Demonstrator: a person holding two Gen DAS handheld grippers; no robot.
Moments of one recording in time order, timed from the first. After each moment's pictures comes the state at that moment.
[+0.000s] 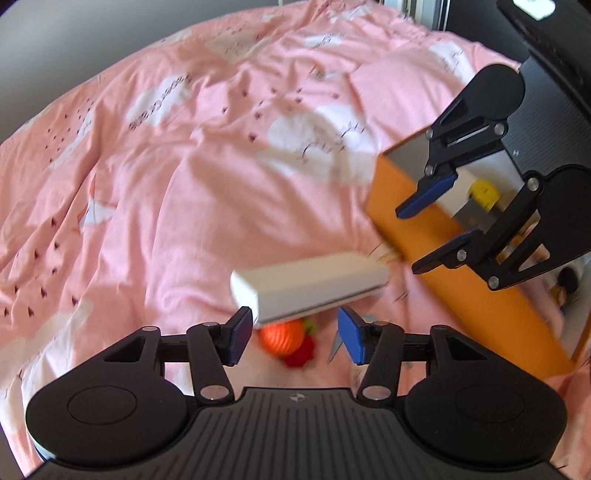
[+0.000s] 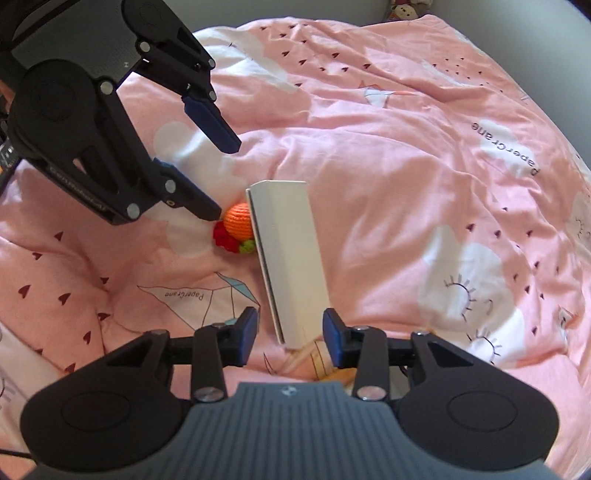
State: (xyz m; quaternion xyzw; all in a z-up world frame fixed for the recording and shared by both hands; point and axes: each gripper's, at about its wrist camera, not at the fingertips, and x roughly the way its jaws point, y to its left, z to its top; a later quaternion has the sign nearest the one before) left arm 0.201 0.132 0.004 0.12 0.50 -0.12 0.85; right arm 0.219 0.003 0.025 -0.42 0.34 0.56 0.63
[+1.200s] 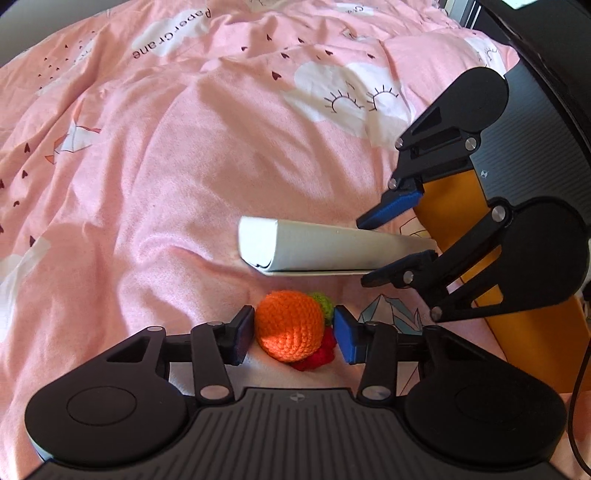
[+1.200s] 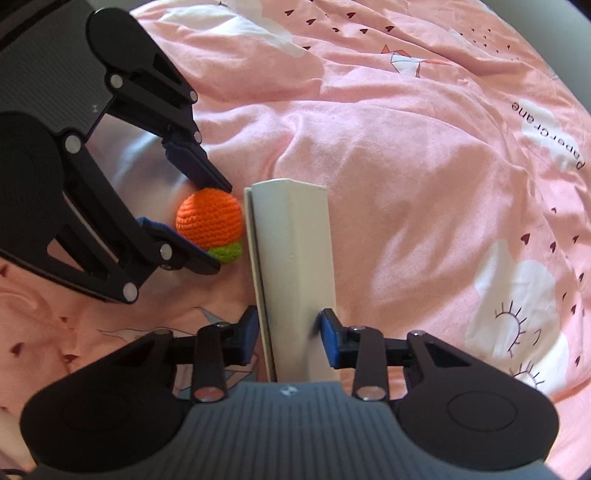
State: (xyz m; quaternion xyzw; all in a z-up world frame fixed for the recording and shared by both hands) left arm 0.205 0.169 -0.033 0.03 0.54 -0.11 0.83; right arm 0.233 0.086 -0.025 -0.42 0.39 0.56 0.60
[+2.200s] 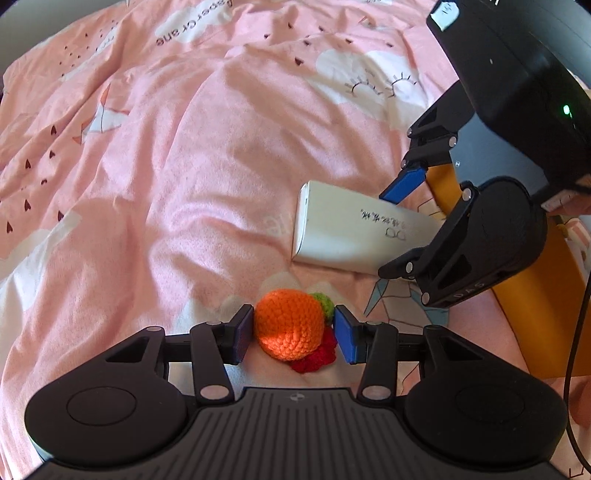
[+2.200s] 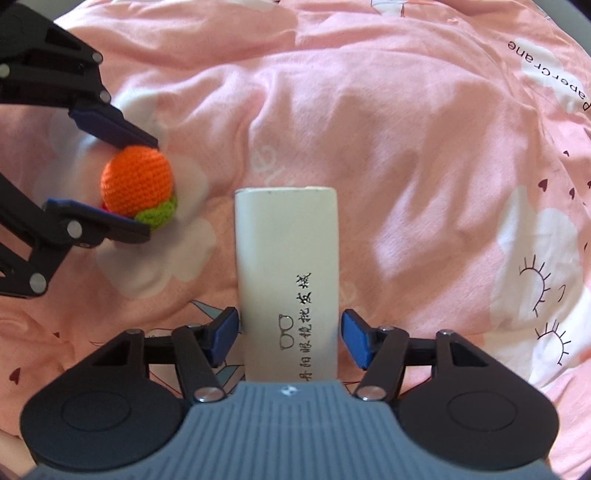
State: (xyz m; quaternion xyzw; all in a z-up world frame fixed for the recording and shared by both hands) left arm 0.207 0.170 -0.040 0.05 0.57 -0.08 0.82; right arm 0.227 0.098 -0.055 -0.43 0.46 0.50 0.60
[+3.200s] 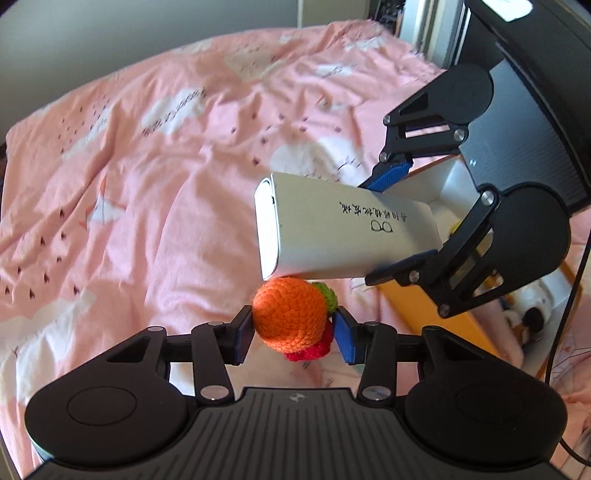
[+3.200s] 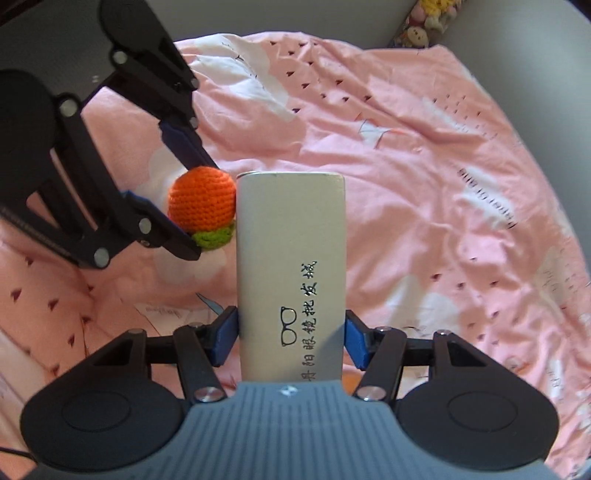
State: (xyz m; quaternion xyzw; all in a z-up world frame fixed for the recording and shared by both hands) left arm 0.183 0.124 0.054 0.05 0.47 -0.12 0.87; right arm 0.199 0.035 0.078 -0.49 0.27 0.55 0.62
